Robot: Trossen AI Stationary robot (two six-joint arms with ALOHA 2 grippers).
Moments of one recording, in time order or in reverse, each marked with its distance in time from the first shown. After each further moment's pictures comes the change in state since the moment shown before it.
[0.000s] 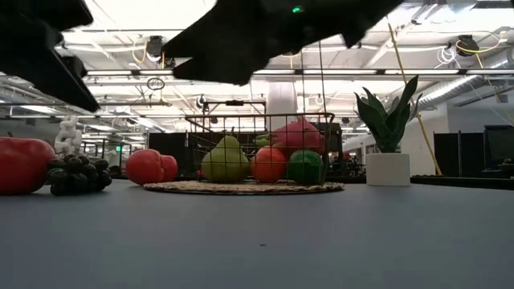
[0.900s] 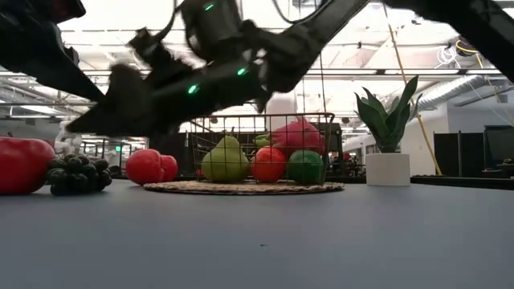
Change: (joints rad) left arm -0.057 0.000 0.007 -0.103 -0.247 -0.100; right arm -0.087 0.476 0.458 0.076 -0.018 -0.079
